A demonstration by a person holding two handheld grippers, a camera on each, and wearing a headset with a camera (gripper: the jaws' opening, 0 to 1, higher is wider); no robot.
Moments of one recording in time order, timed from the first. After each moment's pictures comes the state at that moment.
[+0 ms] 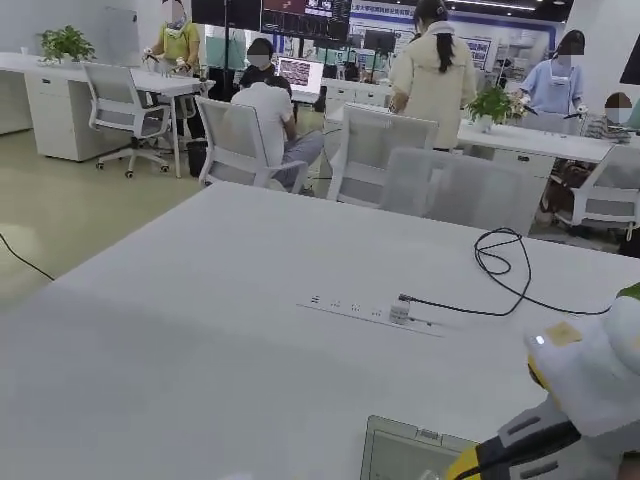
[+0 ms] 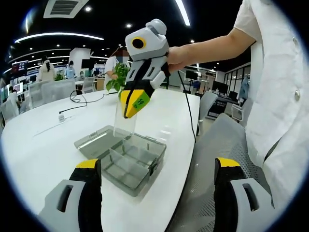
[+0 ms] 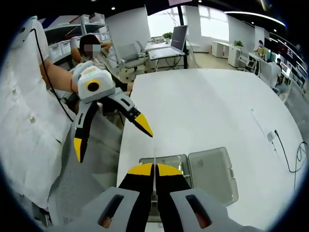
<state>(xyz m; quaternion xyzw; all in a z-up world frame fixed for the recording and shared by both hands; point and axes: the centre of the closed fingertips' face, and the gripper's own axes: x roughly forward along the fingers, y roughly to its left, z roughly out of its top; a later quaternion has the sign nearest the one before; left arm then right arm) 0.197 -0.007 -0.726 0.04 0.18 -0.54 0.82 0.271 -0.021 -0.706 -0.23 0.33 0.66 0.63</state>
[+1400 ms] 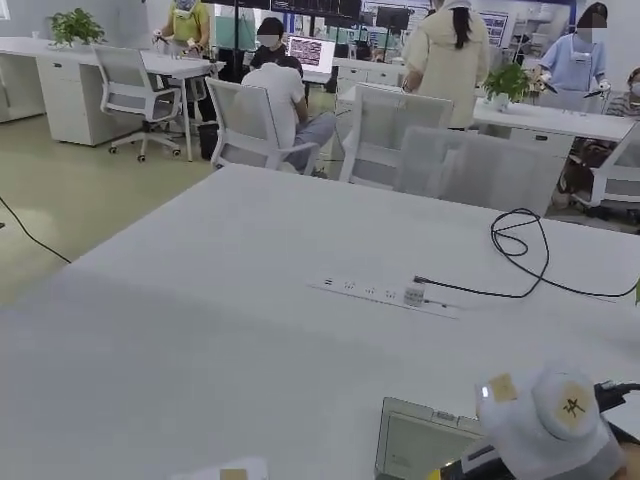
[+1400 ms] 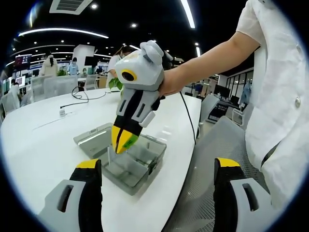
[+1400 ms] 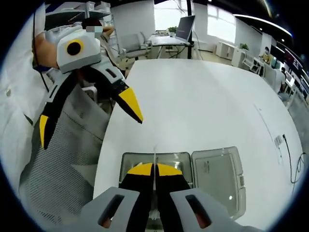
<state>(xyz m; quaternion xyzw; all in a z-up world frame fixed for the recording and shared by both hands) 0.198 -0.006 -0.728 0.01 0.19 -0.53 0.83 0.273 0.004 -0.778 -0.29 0.31 0.66 0.62</state>
